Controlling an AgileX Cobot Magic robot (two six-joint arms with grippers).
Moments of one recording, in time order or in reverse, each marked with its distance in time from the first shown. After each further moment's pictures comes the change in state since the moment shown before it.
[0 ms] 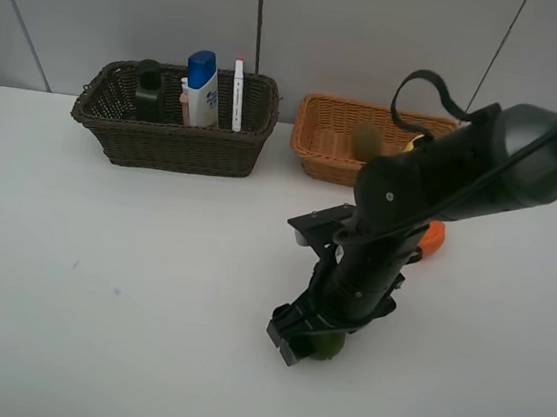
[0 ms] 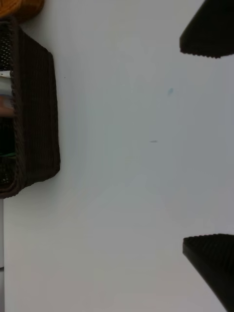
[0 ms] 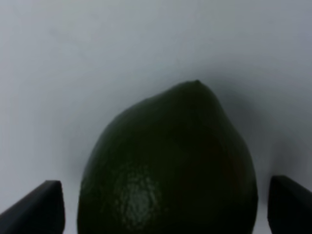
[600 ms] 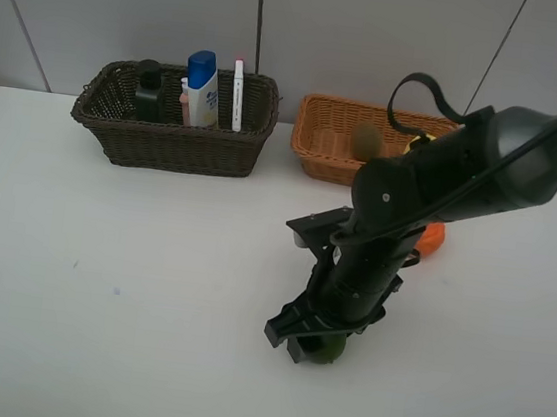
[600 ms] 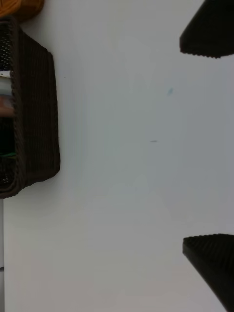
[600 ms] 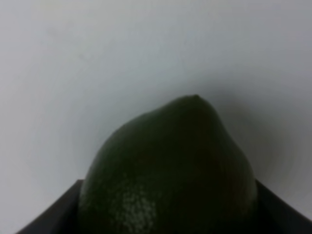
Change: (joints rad) left arm 0.000 0.000 0.000 0.000 0.000 0.000; right arm 0.000 0.009 -0.003 0.019 0.008 -0.004
